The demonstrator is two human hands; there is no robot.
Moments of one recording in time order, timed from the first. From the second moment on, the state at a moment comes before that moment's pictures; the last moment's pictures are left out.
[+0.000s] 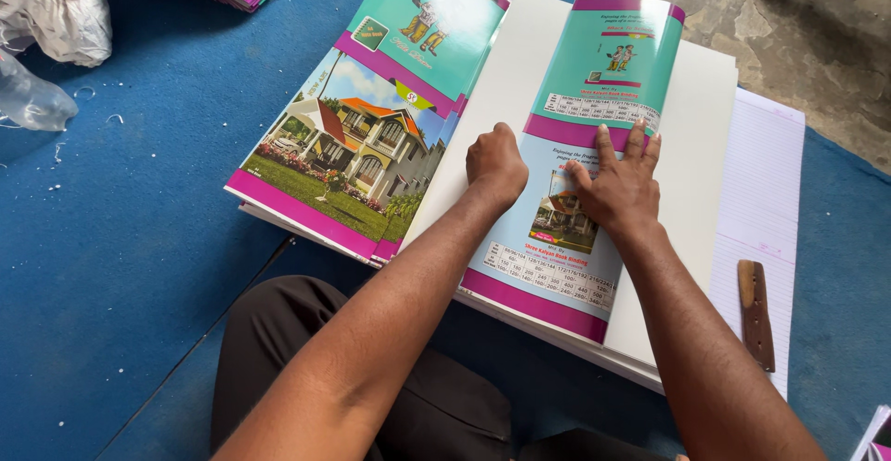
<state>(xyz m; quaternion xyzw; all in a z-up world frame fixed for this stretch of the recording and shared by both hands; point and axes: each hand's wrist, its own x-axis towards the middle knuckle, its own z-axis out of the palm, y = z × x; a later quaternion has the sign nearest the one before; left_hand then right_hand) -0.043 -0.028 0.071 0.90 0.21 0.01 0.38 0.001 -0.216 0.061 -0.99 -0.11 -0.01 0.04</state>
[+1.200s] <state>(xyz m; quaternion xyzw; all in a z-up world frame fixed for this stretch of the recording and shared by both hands) -0.037 -0.086 0.111 0.96 -0.11 -0.25 0.01 0.011 -0.233 -0.006 -0.99 -0.14 -0.04 0.08</state>
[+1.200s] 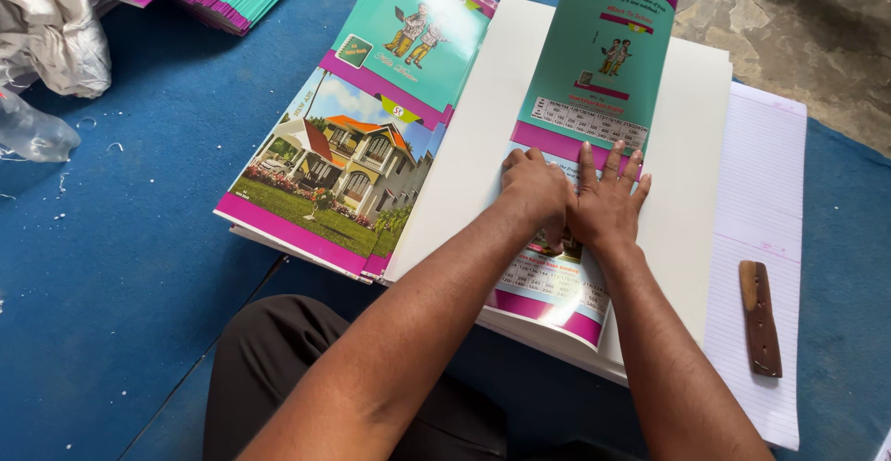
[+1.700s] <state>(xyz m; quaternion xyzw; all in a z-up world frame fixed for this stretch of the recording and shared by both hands) -0.041 -0.082 0.107 0.97 -0.05 -0.23 0.03 0.020 -0.374 0.051 -0.96 -0.13 -0.02 0.24</state>
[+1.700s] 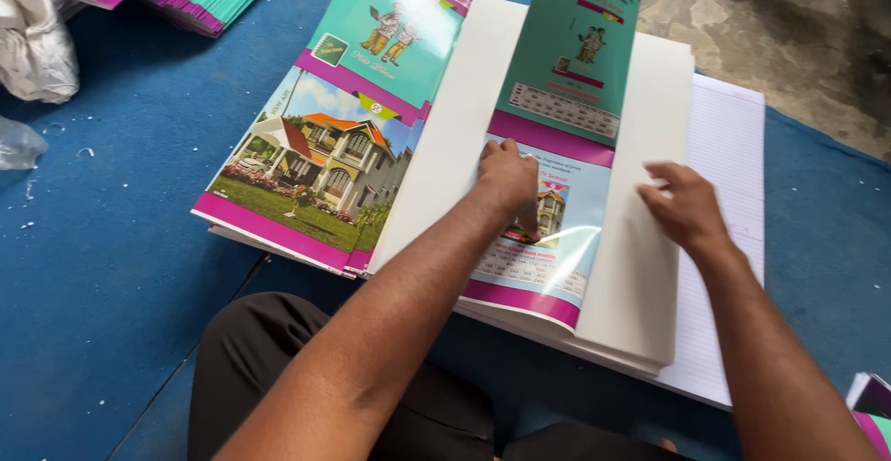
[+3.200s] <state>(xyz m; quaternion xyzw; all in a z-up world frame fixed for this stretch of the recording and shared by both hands) -0.048 -0.076 0.102 0.98 -0.02 -0.20 0.07 -0.070 -0.324 0.086 -0.96 -0.17 0.02 0.21</state>
